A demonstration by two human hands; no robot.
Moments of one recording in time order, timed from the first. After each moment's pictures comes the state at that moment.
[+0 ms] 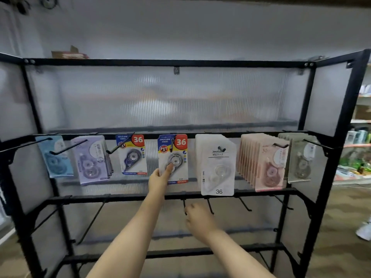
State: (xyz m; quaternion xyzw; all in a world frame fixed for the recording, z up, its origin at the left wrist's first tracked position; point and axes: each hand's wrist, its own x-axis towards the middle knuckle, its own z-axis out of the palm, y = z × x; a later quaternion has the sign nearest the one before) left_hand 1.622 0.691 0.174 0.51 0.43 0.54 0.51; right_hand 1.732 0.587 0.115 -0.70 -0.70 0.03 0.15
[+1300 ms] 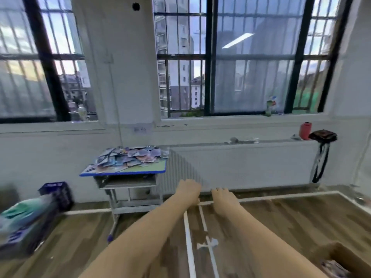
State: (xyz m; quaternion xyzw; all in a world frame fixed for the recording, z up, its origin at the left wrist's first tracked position) left_hand 0.940 0.279 0.112 0.34 0.93 -0.12 -0.04; right_hand 1.008 0.391 0.093 -0.12 -0.99 0.00 0.01
